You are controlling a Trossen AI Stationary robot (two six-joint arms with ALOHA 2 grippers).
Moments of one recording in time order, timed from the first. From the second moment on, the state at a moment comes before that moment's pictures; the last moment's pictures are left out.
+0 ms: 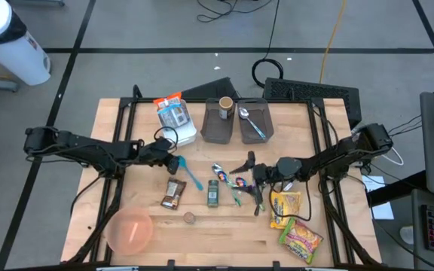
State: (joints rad) left arm 0.06 1.08 0.37 -0.11 -0.20 -0.80; right arm 0.22 1.51 0.51 1.03 0.09 0.01
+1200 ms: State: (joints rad) left arm 0.04 1.30 0.71 0.35 -0.47 -0.47; right arm 0.23 1.65 0.89 0.58 0.90 -0.39
